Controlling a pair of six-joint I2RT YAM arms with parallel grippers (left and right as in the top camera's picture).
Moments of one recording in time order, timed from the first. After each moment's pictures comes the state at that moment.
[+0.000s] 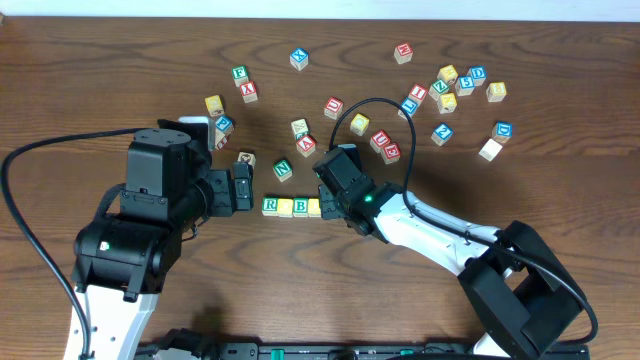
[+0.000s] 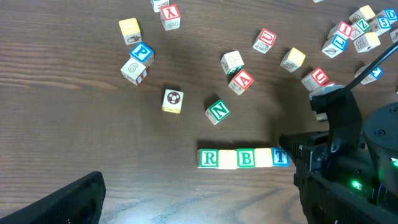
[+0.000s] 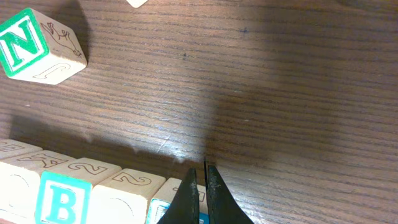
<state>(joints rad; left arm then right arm) -0.21 1.02 1.15 -0.96 0.05 -0.23 0.75 1.80 1.01 -0.28 0.13 0.58</state>
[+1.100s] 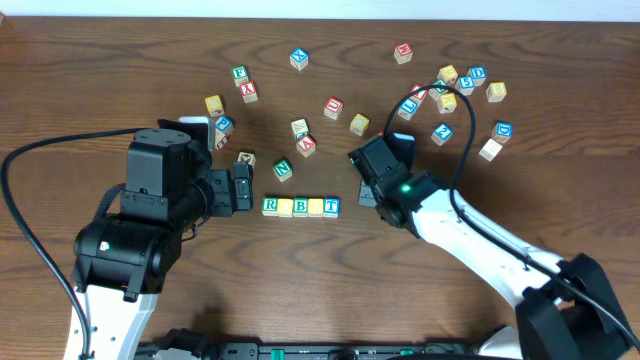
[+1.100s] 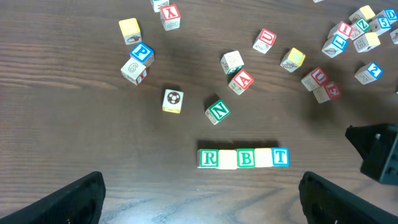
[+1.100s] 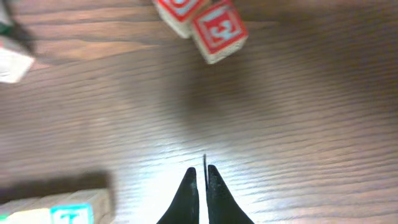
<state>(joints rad) -0.21 1.02 1.15 -0.96 0.05 -0.23 0.64 1.60 1.01 -0.55 0.29 0.74</state>
